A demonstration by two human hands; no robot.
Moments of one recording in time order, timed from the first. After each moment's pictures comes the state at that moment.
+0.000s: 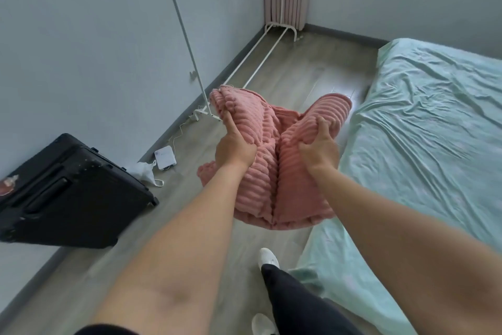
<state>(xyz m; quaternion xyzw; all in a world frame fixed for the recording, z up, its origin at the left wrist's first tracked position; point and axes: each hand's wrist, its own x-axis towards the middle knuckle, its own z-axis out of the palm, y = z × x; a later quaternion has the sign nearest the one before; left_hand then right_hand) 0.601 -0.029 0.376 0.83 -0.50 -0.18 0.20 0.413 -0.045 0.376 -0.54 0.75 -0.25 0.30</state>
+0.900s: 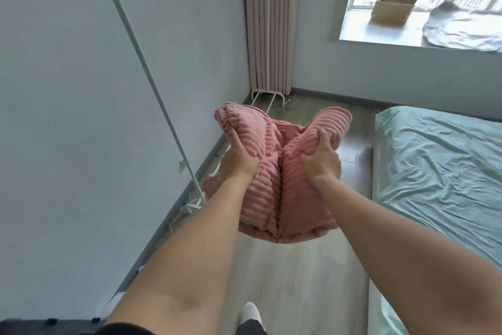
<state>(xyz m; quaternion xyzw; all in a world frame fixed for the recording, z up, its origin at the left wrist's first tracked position) 0.766 -0.510 0.429 0.78 -0.56 -0.18 0.21 0.581 -0.503 0.429 -0.50 0.77 -0.30 0.25</state>
